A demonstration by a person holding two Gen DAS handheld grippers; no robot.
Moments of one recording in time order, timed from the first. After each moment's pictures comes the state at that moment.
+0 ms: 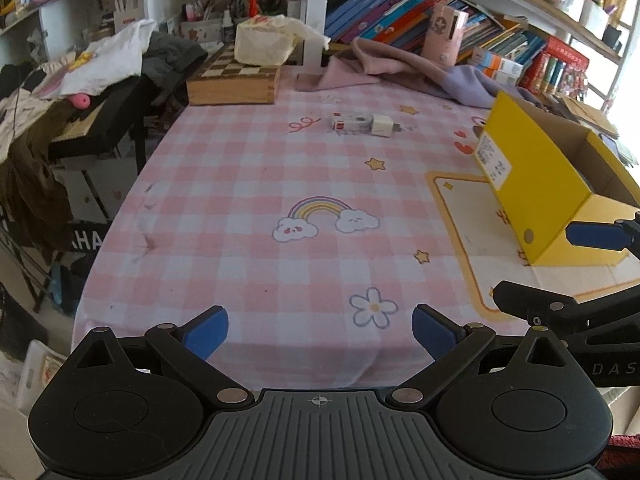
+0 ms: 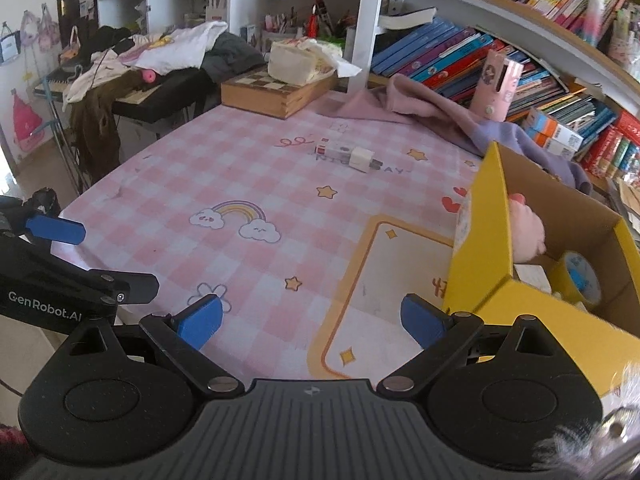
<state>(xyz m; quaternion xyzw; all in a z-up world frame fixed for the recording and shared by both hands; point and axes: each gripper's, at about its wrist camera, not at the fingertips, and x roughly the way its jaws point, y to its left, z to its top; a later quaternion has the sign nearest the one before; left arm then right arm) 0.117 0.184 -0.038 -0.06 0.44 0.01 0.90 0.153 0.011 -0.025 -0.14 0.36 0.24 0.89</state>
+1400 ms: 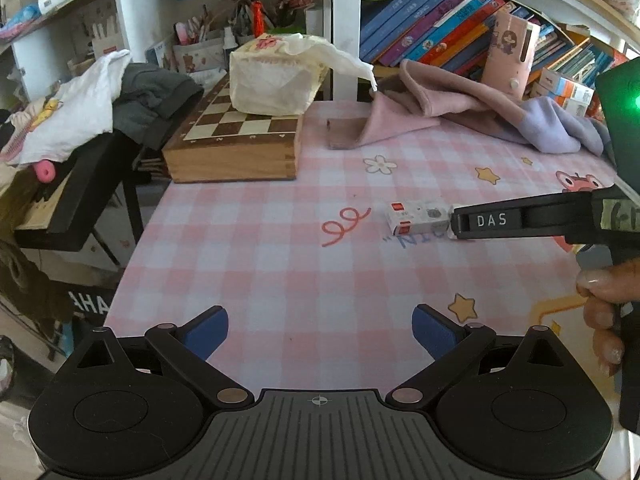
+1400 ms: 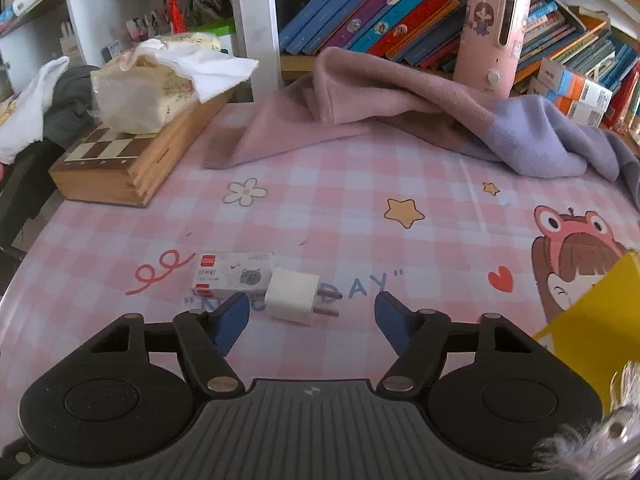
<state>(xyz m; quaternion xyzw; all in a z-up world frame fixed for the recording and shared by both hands) 0.305 0.213 -0.060 -0.02 0.43 0.05 0.90 0.429 0.073 -0.083 -0.04 0.42 0.14 0.90</state>
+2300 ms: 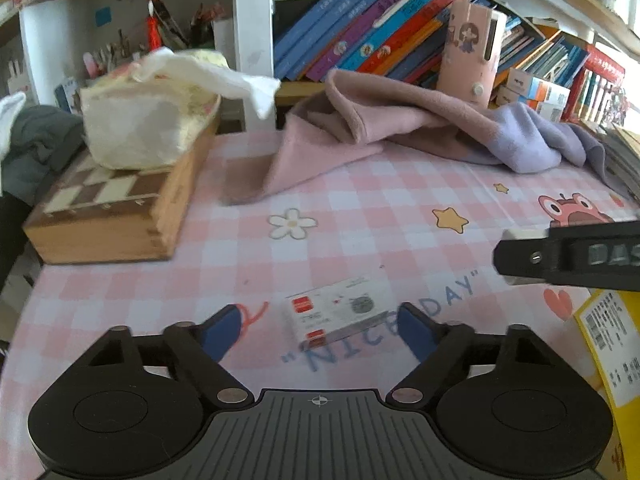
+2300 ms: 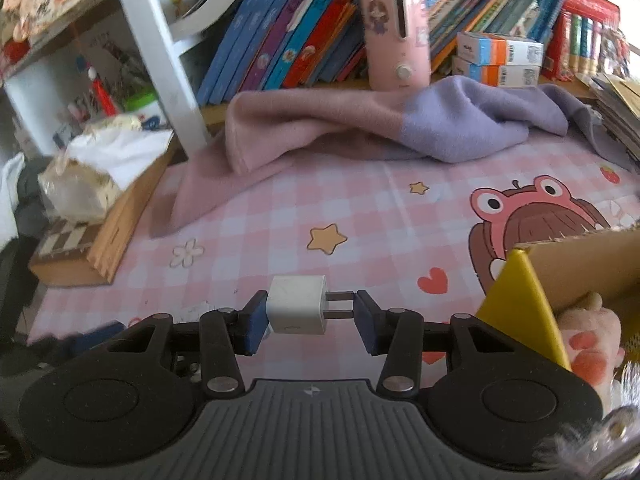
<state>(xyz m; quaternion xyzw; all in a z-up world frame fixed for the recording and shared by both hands) 0.410 0.156 -0.097 -0.02 0.39 -0.01 0.92 0.439 0.010 -0.060 0.08 0.40 0.08 0.91</state>
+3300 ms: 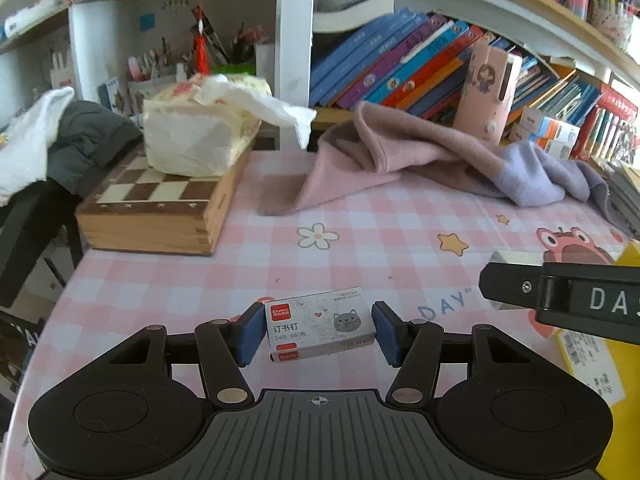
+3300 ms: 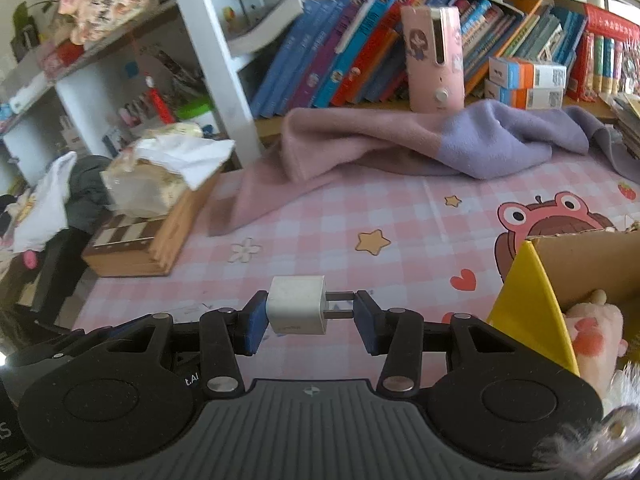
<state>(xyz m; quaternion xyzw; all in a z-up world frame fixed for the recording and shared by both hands) 0.363 0.167 -0.062 -0.04 0.36 0.02 0.93 0.397 0.023 -0.031 0.07 0.37 0.14 0.92</state>
